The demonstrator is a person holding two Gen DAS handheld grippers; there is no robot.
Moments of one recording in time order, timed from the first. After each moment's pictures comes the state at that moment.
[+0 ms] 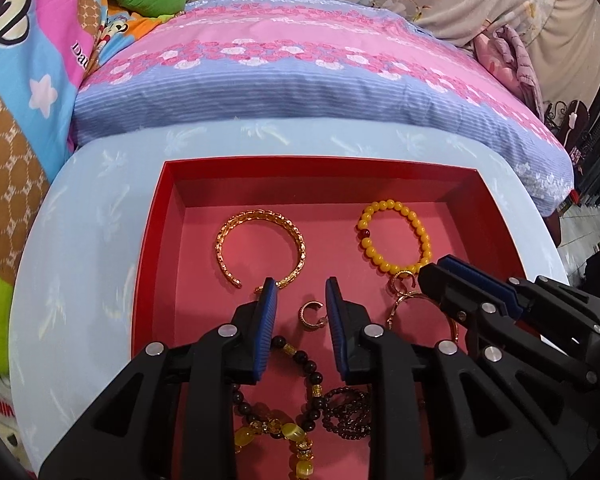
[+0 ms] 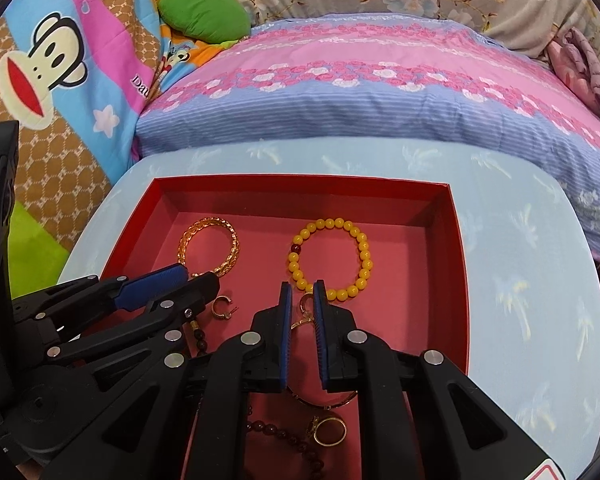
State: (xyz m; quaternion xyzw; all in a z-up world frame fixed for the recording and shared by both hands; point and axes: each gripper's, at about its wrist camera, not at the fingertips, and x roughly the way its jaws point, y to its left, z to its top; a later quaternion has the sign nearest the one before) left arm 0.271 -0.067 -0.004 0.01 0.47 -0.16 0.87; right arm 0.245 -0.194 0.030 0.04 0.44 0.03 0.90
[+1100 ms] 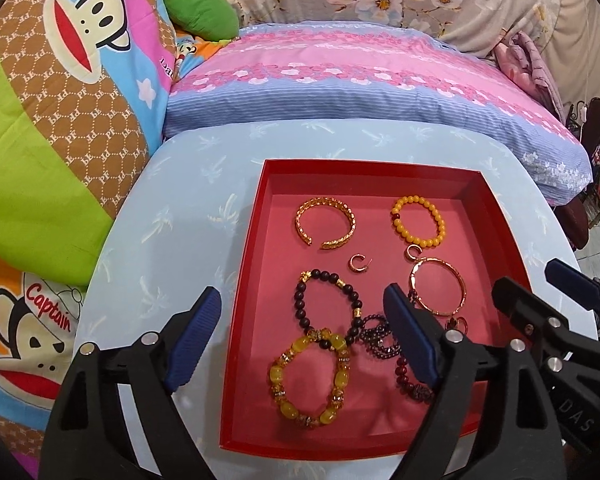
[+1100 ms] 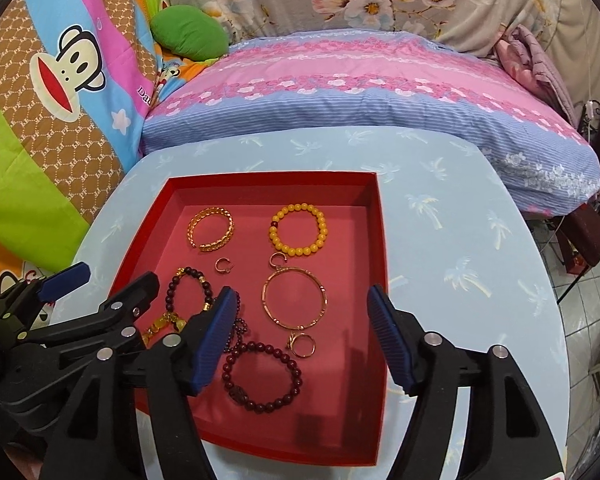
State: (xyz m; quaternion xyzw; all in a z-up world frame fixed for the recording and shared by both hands) left arm 0.152 -0.035 0.039 0.04 0.43 -0.07 0.90; right arm 0.118 -0.196 0.068 0.04 0.42 -0.03 0.91
